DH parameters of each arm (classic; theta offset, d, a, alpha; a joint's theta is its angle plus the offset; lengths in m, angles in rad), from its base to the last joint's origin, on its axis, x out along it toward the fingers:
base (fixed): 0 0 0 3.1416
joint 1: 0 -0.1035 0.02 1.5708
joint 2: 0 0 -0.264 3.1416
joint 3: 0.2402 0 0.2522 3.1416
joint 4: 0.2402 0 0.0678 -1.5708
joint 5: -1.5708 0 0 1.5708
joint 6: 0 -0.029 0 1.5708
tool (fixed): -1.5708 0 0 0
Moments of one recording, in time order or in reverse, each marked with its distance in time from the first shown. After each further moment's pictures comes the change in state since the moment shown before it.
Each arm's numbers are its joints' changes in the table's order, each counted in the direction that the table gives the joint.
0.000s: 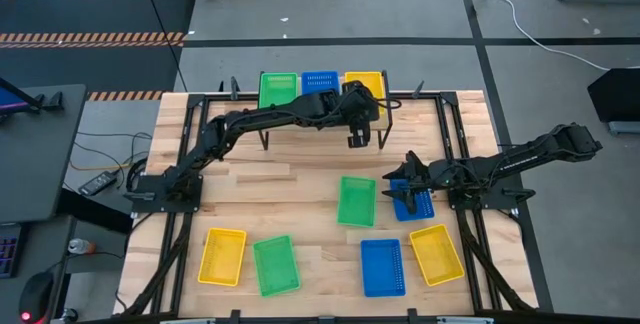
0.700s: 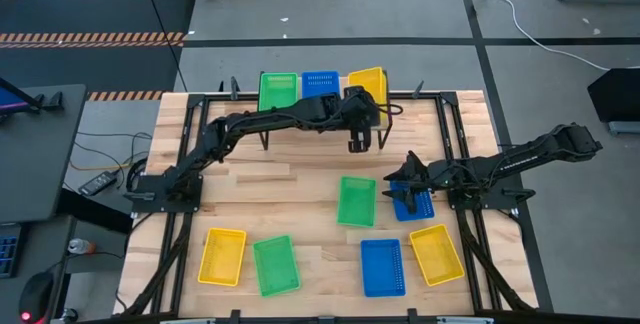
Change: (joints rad) left arm 0.014 0.002 0.000 0.013 0.010 0.008; right arm -0.001 -0.003 0.000 0.039 -0.005 -0.093
